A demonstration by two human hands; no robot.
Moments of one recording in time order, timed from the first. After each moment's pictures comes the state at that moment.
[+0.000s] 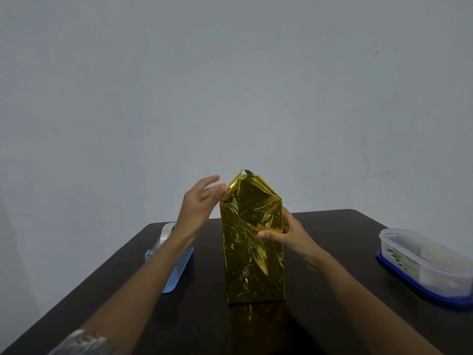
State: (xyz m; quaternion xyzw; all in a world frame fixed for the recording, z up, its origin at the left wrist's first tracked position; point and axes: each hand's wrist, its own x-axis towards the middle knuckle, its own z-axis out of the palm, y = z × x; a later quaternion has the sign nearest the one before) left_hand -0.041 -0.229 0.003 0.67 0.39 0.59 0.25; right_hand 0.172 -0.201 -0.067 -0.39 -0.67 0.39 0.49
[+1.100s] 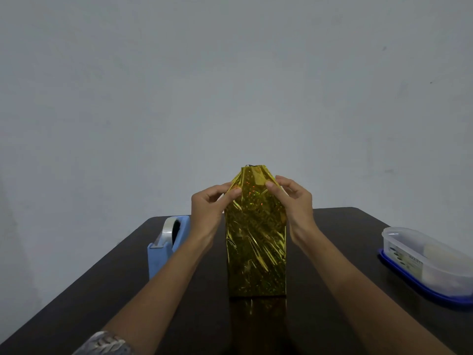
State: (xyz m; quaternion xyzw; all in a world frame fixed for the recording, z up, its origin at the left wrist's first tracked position) left_hand -0.018 -0.225 -0.013 0.57 0.32 0.69 0.31; right_hand 0.143 -0.211 -0.021 -0.30 -0.49 0.39 0.72
